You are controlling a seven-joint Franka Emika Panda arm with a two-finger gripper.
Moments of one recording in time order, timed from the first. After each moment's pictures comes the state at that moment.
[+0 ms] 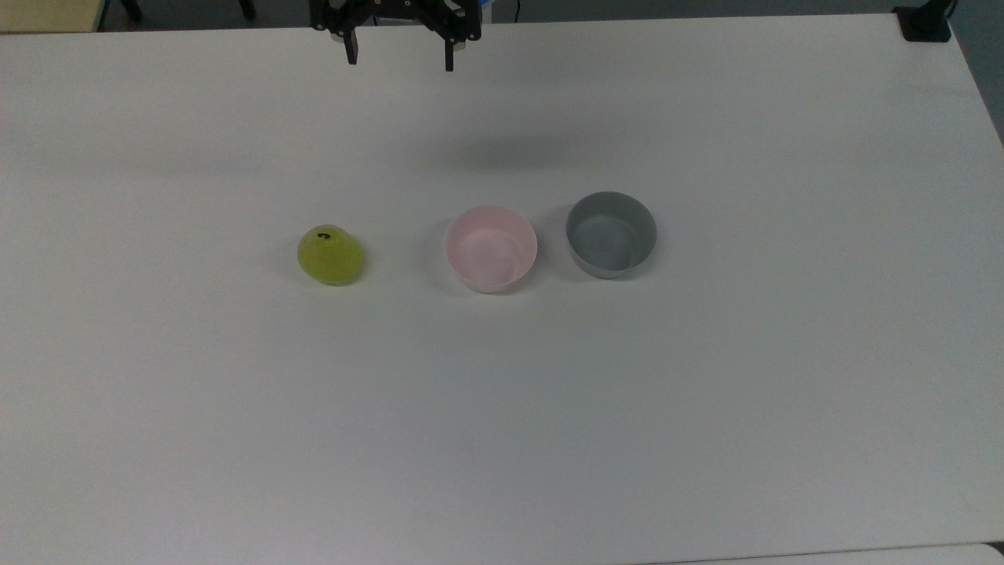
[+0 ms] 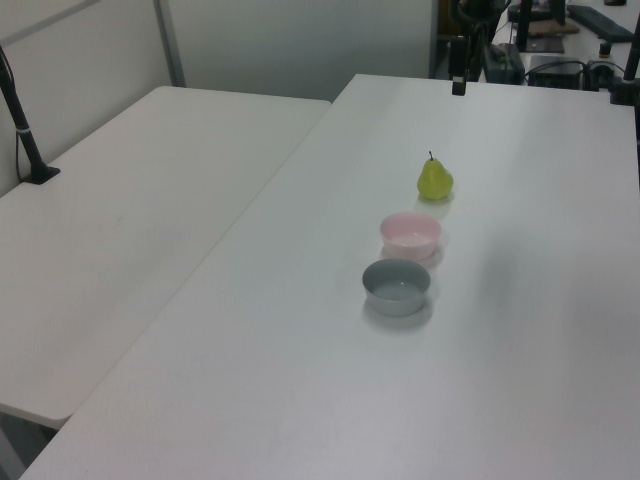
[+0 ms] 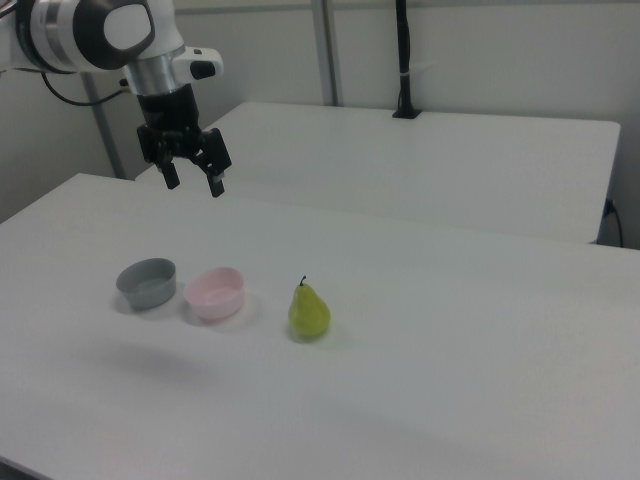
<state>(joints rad) 0.04 0.04 0.00 -1.61 -0.05 1.66 0.06</state>
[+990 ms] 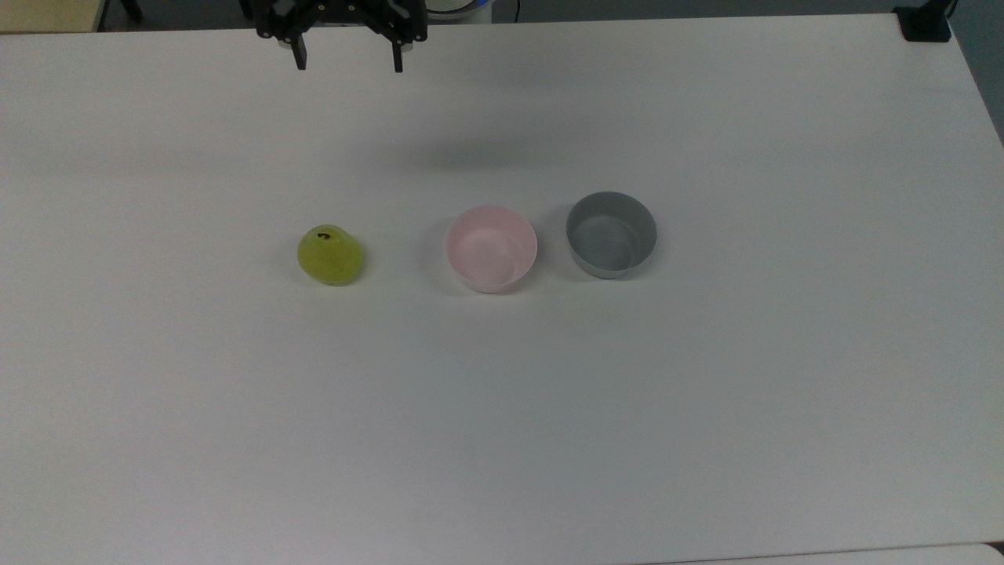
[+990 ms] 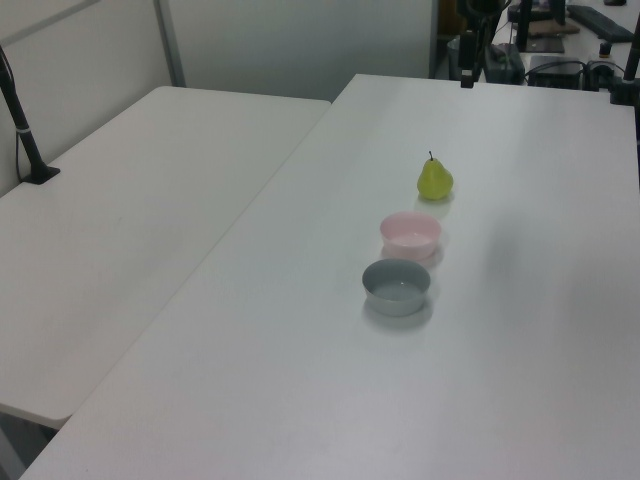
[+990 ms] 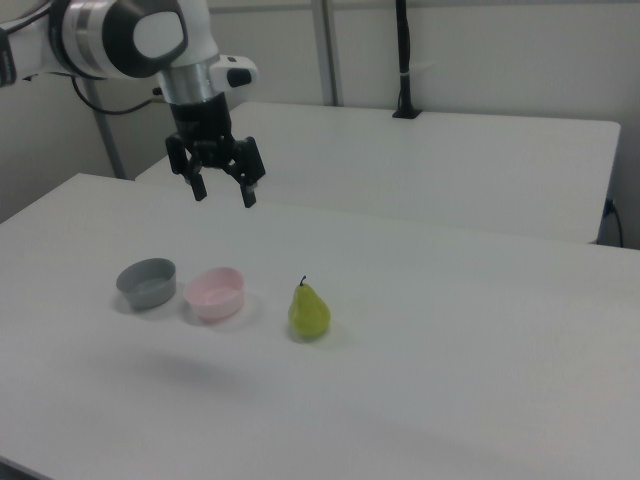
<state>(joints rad) -0.04 0.05 -0.01 -1.61 -0.05 1.66 -0.09</state>
